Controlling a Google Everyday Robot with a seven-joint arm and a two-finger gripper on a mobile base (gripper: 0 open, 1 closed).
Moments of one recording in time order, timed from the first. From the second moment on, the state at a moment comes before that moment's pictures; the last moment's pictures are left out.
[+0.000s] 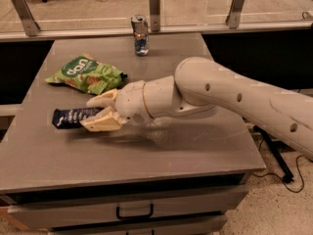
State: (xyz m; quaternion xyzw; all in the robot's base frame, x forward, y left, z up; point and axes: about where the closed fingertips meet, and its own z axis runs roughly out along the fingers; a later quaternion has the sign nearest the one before) arm 0.485 0.149 0.856 -0.60 0.57 0.35 0.44
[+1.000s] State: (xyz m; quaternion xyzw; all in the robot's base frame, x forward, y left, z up) arm 0.536 0.059 0.922 -0.54 0.61 0.24 0.53
